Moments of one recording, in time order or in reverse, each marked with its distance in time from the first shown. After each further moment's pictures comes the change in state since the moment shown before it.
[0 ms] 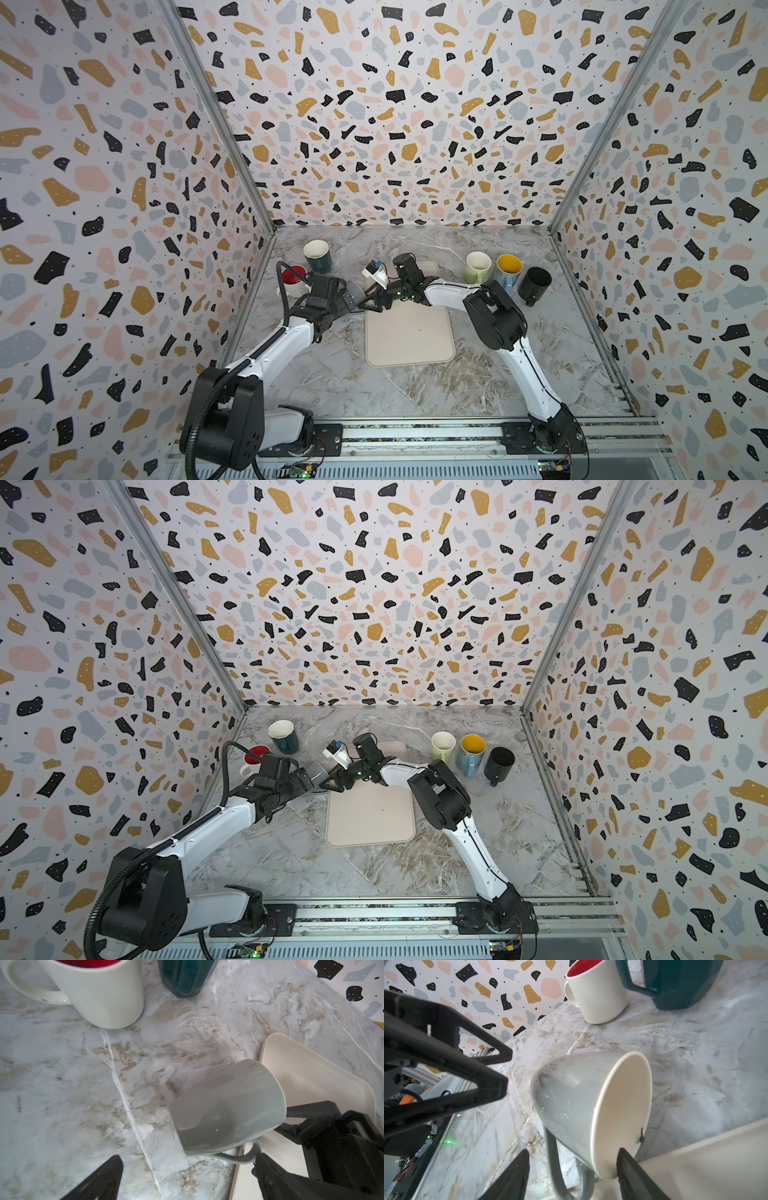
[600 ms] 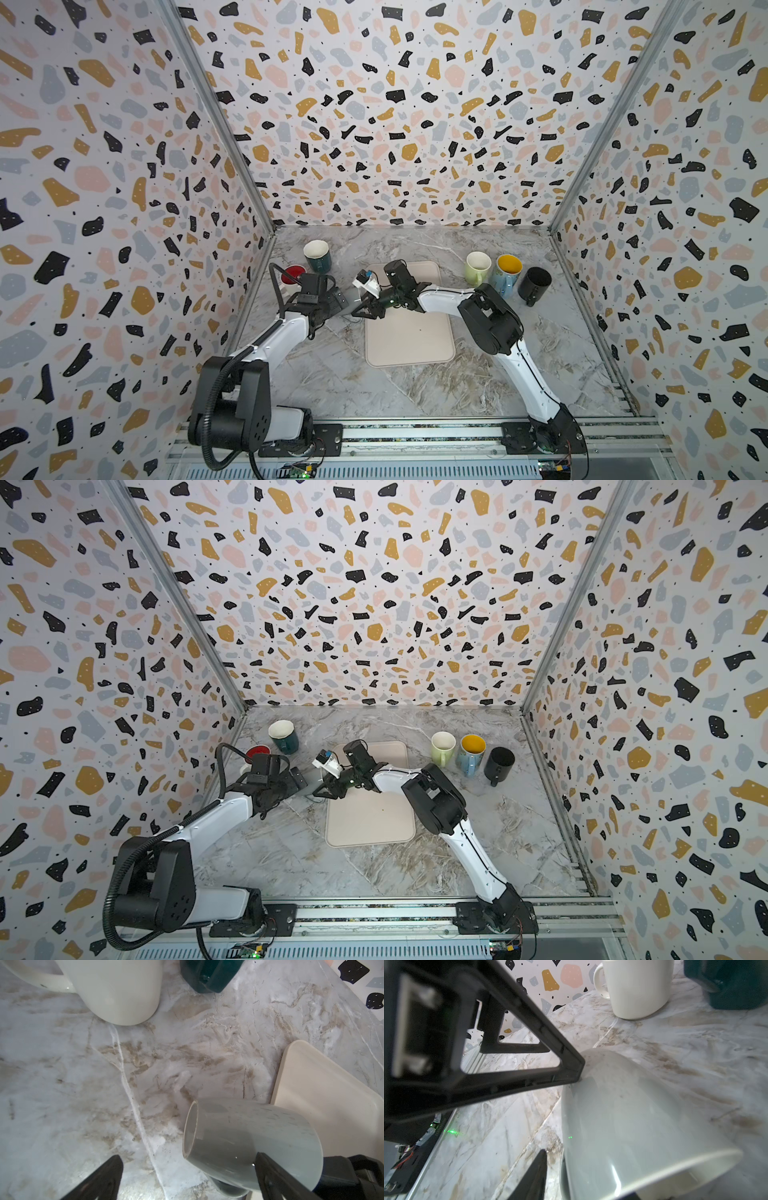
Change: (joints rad) left arm 0.098 0.064 0.000 0.036 0.090 0.025; right arm 0.056 0.000 -0.011 0.025 0.004 -0.036
